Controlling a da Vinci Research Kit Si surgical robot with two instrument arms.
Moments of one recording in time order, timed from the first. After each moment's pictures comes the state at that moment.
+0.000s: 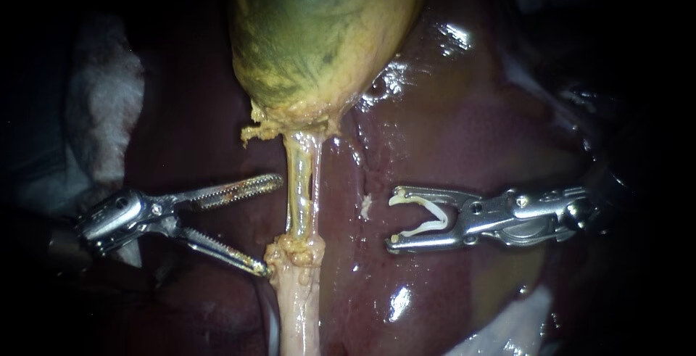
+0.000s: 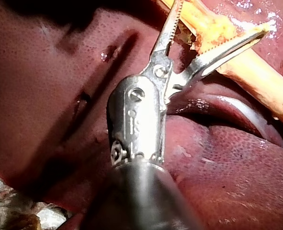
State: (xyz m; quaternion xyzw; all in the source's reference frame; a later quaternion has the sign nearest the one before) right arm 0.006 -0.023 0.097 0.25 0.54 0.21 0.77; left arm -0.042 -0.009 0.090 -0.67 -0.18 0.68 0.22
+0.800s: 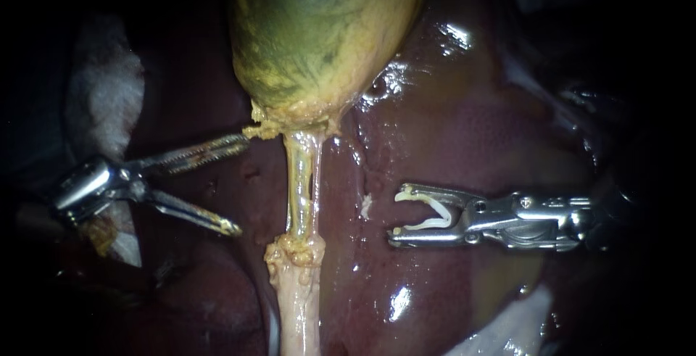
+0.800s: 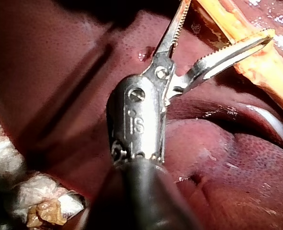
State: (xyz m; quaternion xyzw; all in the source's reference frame) right arm 0.006 -0.023 0.097 0.27 0.53 0.28 0.76; left arm -0.035 -0.003 0.090 -0.66 -0.14 0.69 0.27
